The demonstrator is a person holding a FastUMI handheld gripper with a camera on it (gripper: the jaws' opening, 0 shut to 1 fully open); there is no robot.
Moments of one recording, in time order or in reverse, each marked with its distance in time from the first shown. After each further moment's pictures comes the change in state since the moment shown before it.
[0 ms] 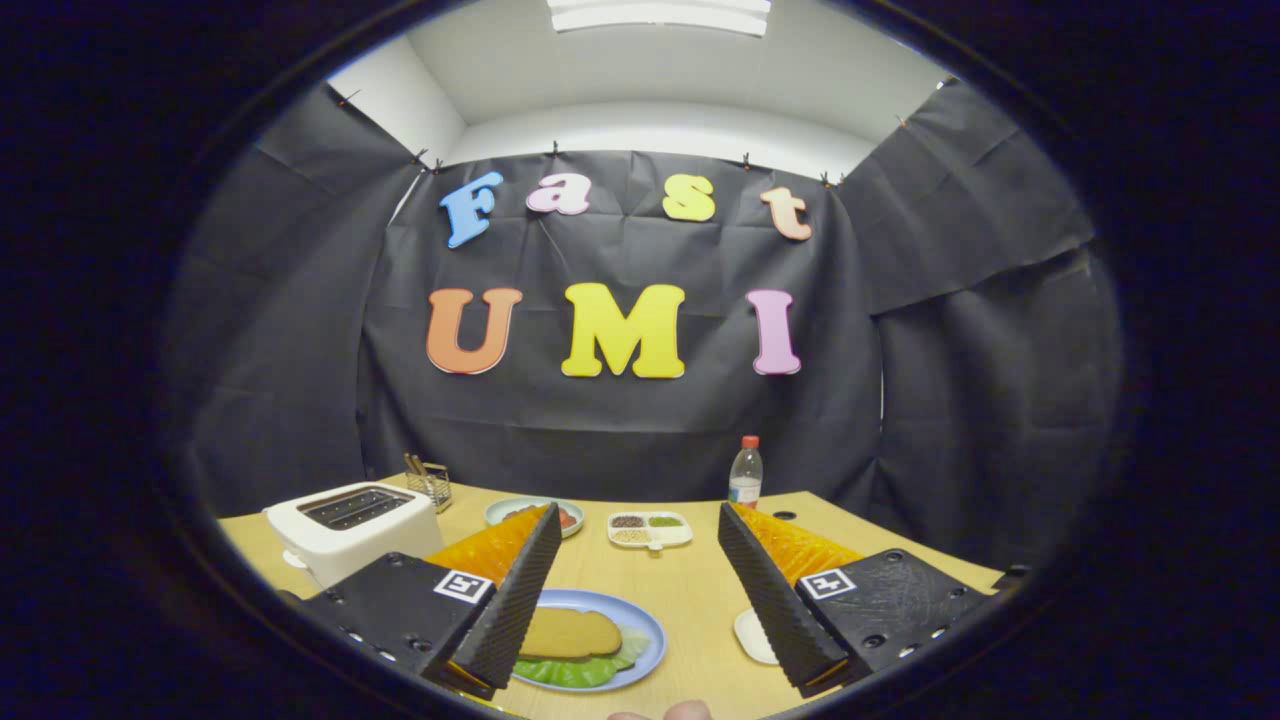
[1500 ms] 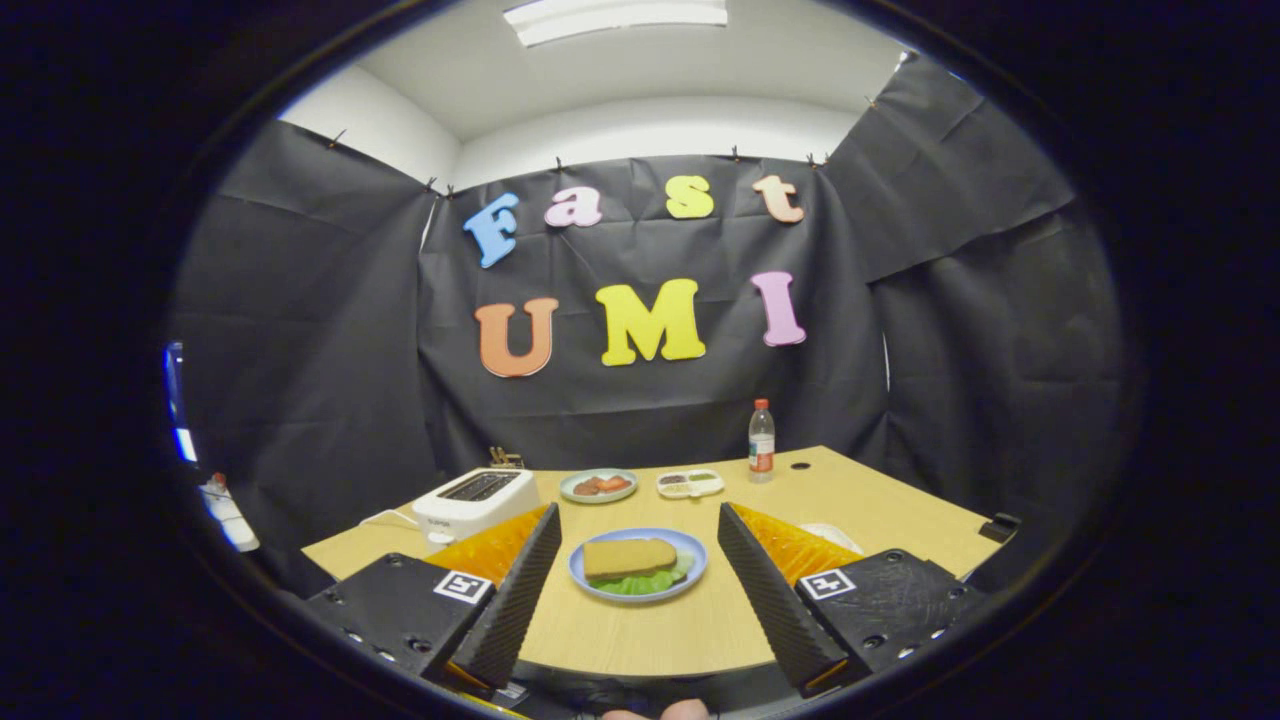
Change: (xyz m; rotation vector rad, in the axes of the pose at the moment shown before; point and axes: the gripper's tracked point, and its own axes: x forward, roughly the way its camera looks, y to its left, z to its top) arm -0.161 0.022 -0.007 0.144 0.091 0.101
